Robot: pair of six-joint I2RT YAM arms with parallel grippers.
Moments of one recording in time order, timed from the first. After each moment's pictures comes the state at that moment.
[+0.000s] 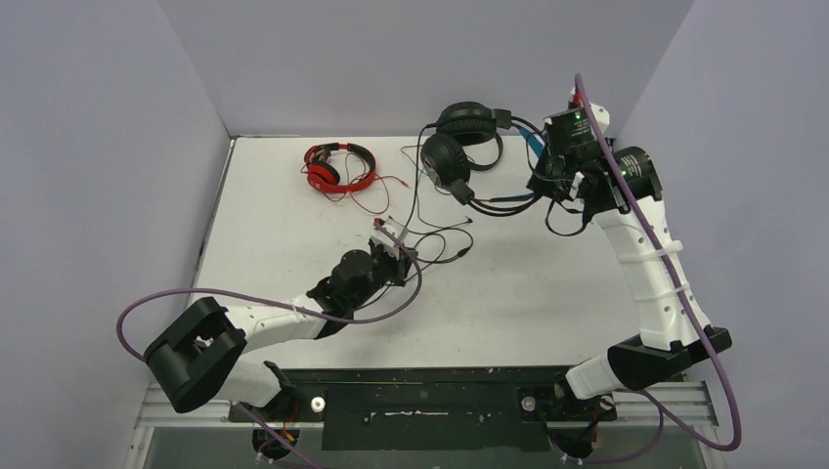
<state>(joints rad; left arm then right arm) -0.83 1.36 0.49 0.71 -0.15 -0.19 0.41 1.46 1.96 -1.30 0.34 0.61</state>
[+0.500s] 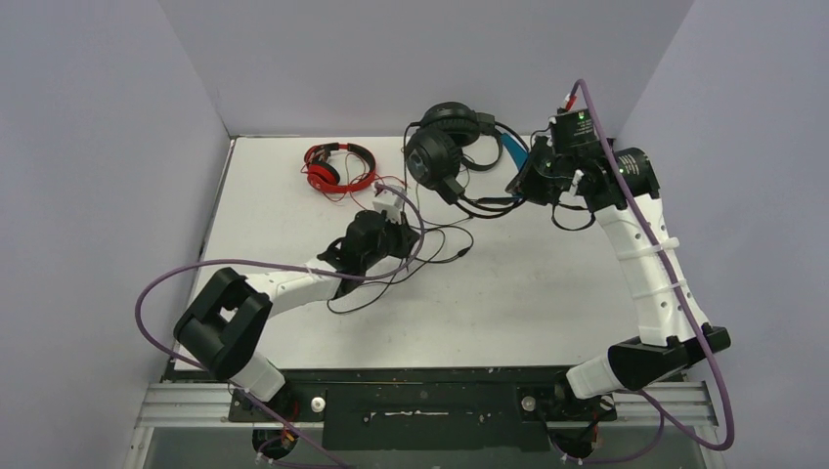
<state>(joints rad) -0.70 1.54 0.79 0.43 -0.03 -0.41 0.35 1.45 1.90 -1.23 0.02 0.69</state>
